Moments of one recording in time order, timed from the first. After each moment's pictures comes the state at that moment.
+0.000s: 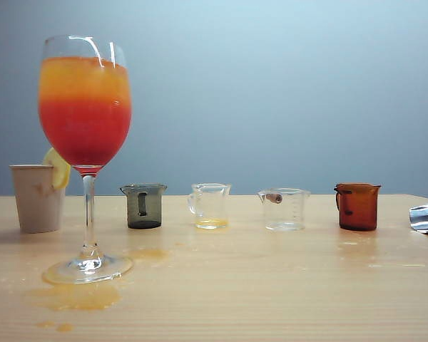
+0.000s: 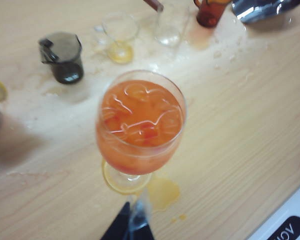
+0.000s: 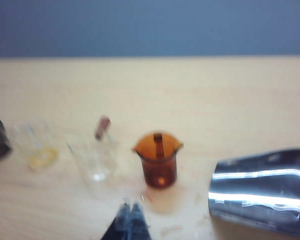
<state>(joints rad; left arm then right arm) -0.51 0.68 1.00 -0.95 0.18 0.00 0.28 0.32 0.29 -0.10 0.05 0.10</state>
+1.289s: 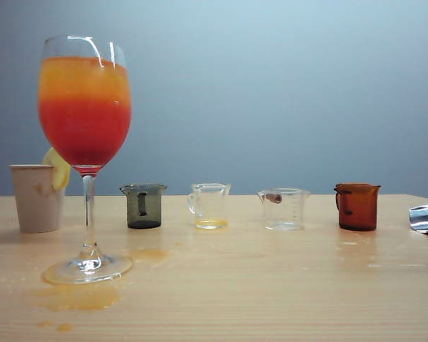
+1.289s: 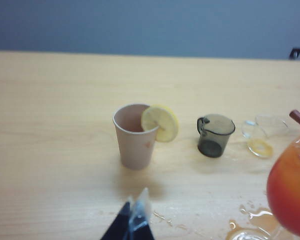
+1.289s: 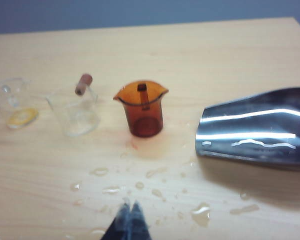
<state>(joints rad) 0.04 0.02 0.44 -0.58 0.19 -0.01 0.28 0.10 0.13 -0.24 0.09 0.13</state>
